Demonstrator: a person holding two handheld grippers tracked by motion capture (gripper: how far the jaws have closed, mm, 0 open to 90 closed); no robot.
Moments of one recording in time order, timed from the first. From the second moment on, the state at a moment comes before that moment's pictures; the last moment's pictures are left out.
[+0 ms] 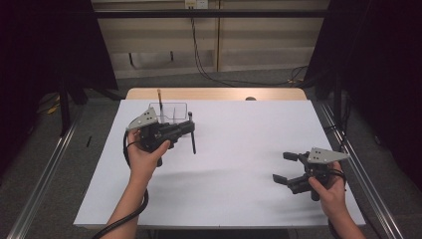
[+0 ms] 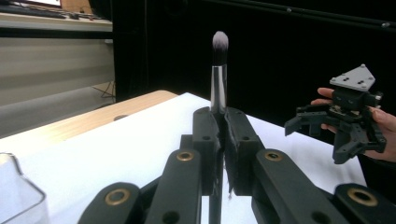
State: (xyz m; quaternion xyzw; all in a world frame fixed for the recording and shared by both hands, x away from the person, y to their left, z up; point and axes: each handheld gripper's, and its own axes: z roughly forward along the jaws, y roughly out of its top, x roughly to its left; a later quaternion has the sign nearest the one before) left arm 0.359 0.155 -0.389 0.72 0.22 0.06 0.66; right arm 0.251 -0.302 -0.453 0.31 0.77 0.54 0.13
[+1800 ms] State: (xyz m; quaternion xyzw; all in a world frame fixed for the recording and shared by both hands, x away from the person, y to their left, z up) left arm 0.387 0.184 -0.369 0.71 0.25 0.12 0.65; right arm 0.237 -0.320 -0.465 0.32 0.76 0.55 0.13
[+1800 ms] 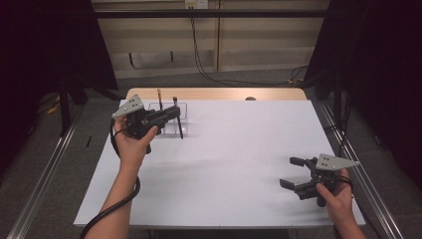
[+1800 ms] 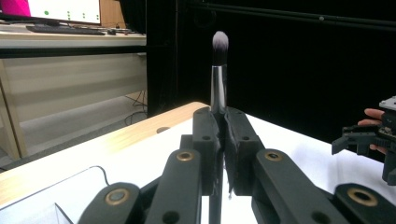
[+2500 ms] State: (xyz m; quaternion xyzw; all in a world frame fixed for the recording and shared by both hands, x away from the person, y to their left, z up) left arm 0.408 0.194 -0.361 0.70 0.27 0.14 0.64; right arm 0.237 -0.320 -0.465 0.32 0.76 0.55 0.13
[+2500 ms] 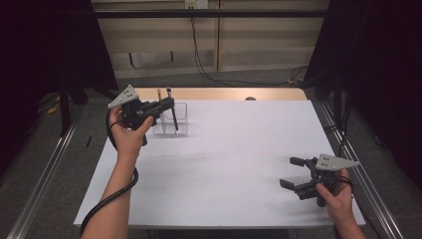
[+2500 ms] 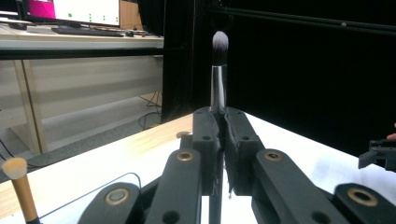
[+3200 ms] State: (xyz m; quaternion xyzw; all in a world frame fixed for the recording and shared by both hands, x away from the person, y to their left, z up) left arm 0.428 0.196 -0.354 0.70 0.29 0.15 0.64; right arm 0.237 -0.318 -0.467 0.32 0.77 0.54 0.13
